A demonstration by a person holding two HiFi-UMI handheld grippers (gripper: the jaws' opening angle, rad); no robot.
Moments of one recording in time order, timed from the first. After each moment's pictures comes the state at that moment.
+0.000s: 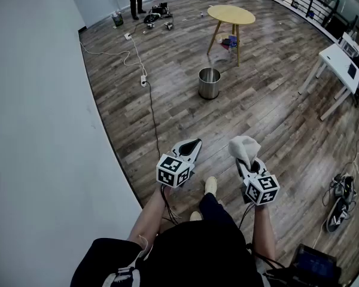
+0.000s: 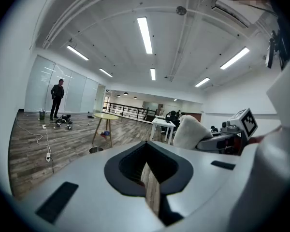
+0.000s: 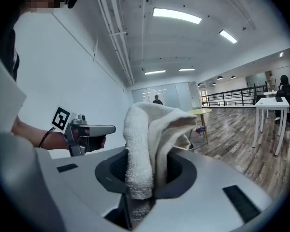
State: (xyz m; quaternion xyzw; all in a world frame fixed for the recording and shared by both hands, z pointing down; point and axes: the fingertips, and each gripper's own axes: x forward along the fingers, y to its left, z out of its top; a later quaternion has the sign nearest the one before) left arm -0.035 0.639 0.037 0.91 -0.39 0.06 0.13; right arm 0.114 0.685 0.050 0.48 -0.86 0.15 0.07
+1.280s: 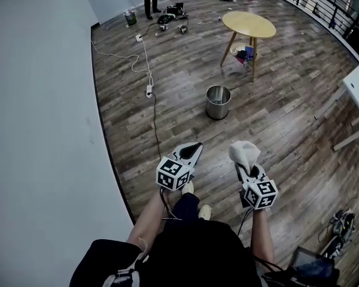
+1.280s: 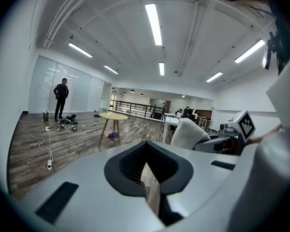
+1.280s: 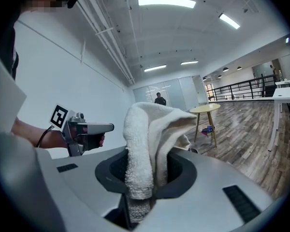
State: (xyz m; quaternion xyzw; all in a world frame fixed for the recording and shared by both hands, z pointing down) left arm 0.011 0.388 0.044 0.89 -0.42 0.09 0.13; right arm 0.161 0.419 0.072 0.44 -0.88 0.18 0.06
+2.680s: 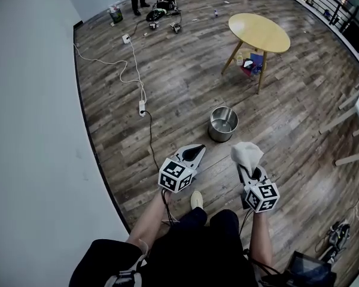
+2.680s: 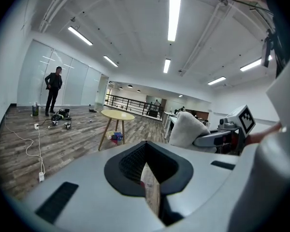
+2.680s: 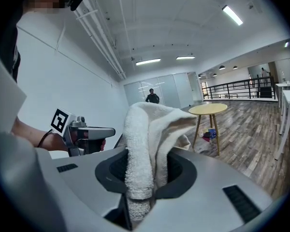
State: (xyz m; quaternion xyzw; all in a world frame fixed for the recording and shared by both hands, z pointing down) left arm -0.097 0.060 0.073 0.91 -0.38 0.09 0.16; right arm 0.046 0.100 0.077 0.47 -0.86 0.19 0.09
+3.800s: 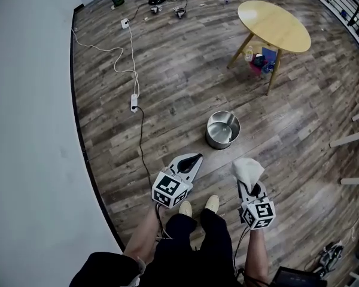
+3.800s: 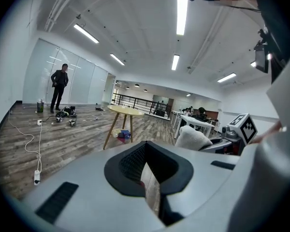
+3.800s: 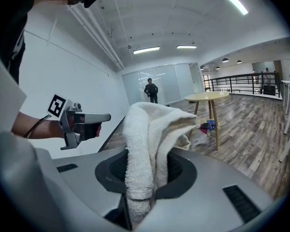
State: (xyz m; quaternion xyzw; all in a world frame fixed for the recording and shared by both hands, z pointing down) left arm -0.053 -0.069 0.180 0.89 -0.42 0.09 0.17; right arm 0.108 -0.023 0.220 0.46 -0.85 0.21 0.13
